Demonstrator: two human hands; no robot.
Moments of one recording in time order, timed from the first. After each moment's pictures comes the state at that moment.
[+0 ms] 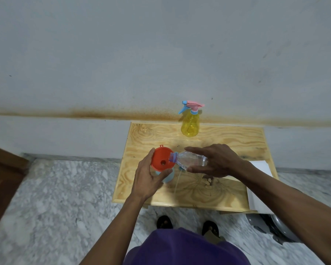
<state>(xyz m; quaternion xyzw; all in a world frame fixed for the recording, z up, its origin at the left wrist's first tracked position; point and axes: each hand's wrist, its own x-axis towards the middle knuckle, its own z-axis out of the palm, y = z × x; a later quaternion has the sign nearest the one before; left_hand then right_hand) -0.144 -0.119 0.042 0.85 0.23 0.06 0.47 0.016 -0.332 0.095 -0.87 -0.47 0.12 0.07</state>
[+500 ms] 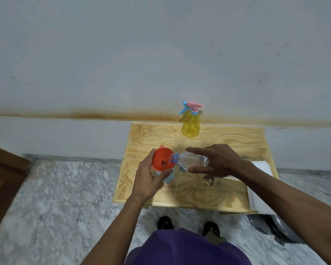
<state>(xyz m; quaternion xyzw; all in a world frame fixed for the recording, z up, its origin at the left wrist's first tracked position) -0.144 -0.119 0.040 0.85 0.22 0.06 0.46 0.018 -0.333 0.092 -0.87 -0.48 0.12 0.05</state>
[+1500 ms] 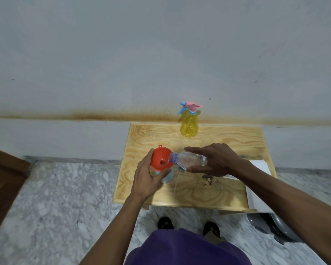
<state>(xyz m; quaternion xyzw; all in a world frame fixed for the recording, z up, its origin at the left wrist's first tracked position) -0.145 -0.121 0.040 0.86 0.23 0.05 0.45 0.017 -0.337 0.090 -0.87 -0.48 0.09 0.06</state>
